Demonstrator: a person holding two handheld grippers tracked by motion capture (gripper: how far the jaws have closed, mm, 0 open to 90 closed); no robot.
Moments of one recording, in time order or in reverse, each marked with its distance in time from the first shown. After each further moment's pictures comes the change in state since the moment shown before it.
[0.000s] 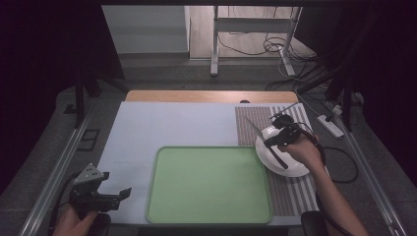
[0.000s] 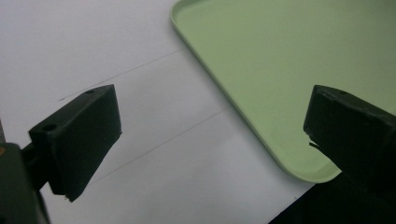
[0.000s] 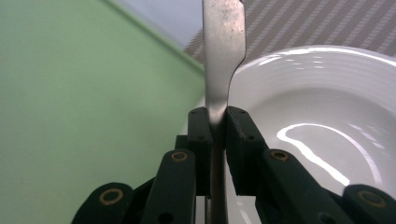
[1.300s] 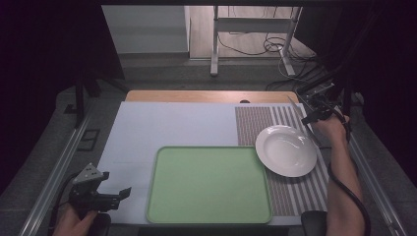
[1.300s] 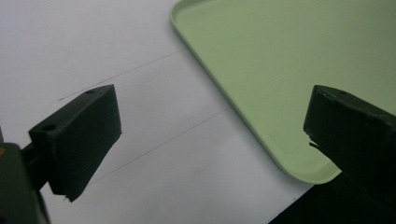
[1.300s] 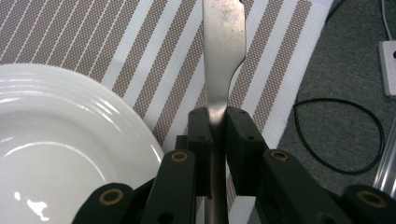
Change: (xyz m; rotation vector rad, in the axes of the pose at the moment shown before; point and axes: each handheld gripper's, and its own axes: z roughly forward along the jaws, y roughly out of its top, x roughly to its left) left arm 0.001 0.000 0.000 -0.001 -0.006 -0.007; right arm -0.181 -0.008 -0.010 0.014 -0.249 0.222
